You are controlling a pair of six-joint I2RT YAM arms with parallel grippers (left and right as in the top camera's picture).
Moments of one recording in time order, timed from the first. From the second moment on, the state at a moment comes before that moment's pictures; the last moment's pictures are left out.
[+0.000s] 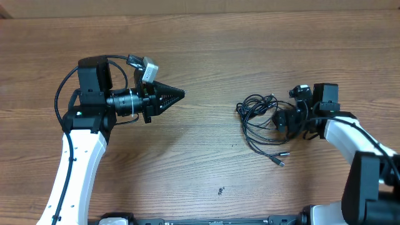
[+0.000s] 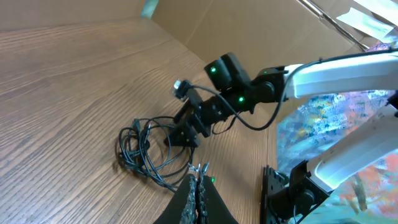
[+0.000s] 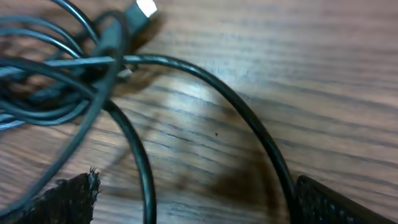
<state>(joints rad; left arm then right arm) -0.01 1.32 1.06 -0.45 1.24 0.11 -0.10 1.62 0.78 -0.34 -0.23 -0.23</state>
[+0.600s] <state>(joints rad) -0.01 1.32 1.06 -0.45 1.23 0.11 -0.10 1.68 0.83 -0.41 -0.28 -0.22</state>
